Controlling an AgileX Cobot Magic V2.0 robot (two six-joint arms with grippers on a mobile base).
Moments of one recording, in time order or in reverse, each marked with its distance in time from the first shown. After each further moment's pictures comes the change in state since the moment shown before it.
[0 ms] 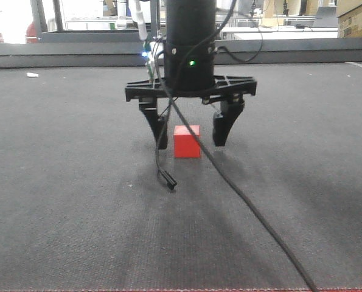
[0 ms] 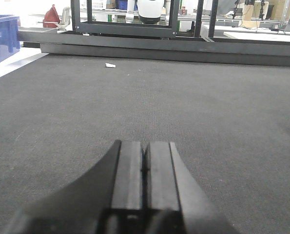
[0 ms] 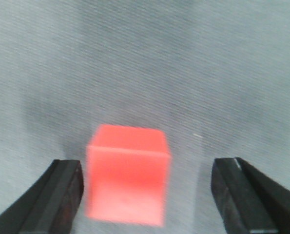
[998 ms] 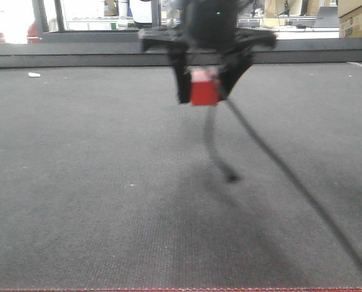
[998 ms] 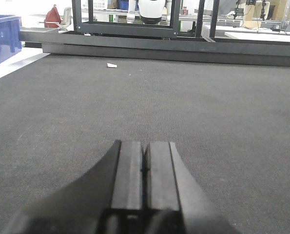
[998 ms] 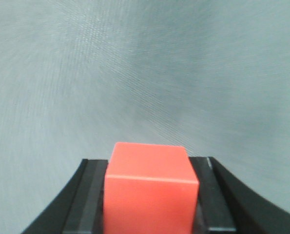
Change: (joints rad) left arm 0.000 0.000 0.000 0.000 0.000 0.000; right arm -0.058 -0.317 0.274 -0.020 -0.193 -0.233
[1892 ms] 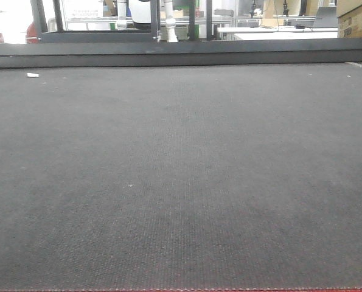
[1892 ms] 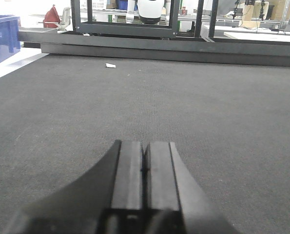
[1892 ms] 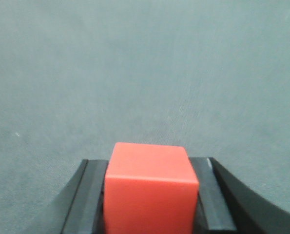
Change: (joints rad) left arm 0.000 0.000 0.000 0.000 0.000 0.000; right arm -0.156 -1.415 1.041 -0.013 -0.383 -0.259
